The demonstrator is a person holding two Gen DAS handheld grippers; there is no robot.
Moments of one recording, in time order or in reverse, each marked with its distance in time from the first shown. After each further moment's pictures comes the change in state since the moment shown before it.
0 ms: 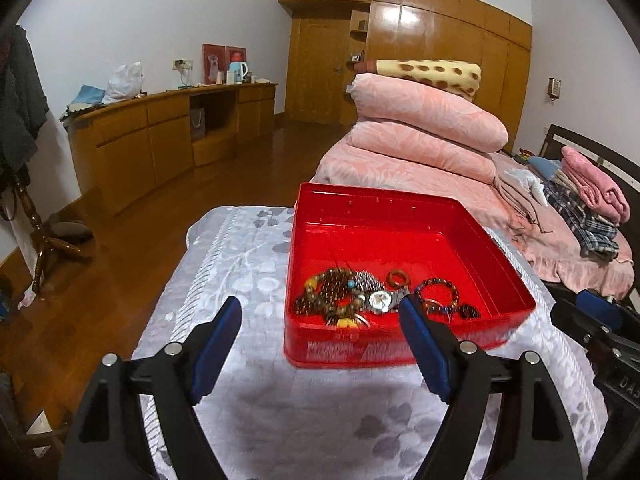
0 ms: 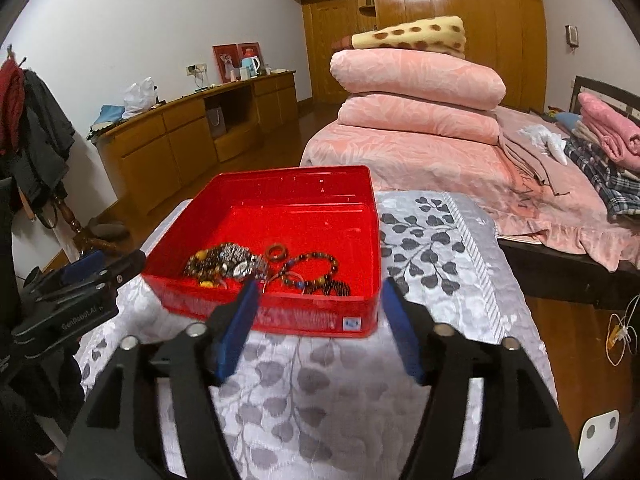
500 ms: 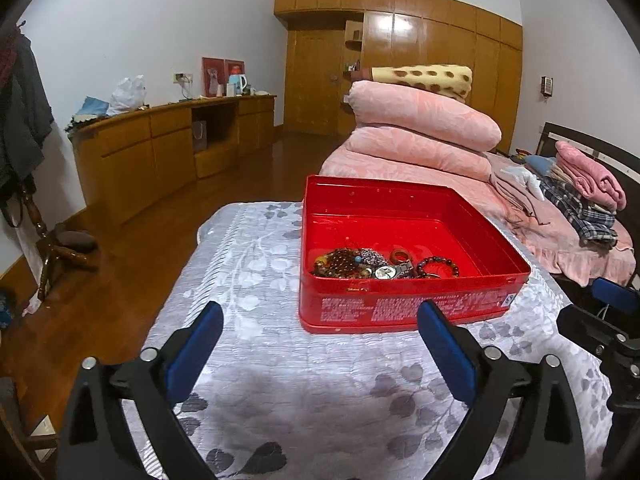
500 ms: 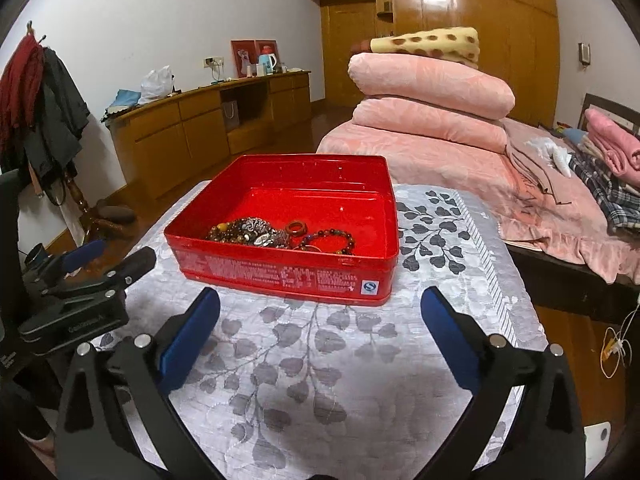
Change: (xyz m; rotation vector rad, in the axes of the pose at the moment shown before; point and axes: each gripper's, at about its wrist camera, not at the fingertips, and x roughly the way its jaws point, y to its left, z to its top) left arm -0.027 0.006 -0.033 0.026 -0.046 0.011; right arm -0.024 0.021 -0.031 -0.065 -0.009 0.013
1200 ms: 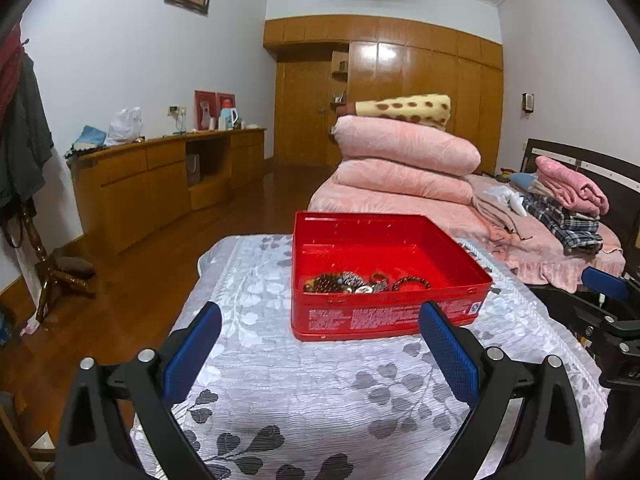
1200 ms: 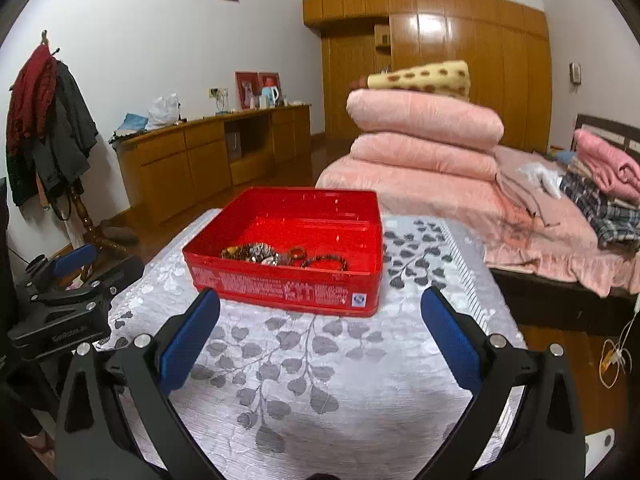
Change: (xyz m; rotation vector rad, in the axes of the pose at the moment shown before) left arm -0.055 -0.010 -0.003 0.036 -0.130 -0.031; right arm -0.049 -0.004 -0.008 -0.013 -0.147 -0.007
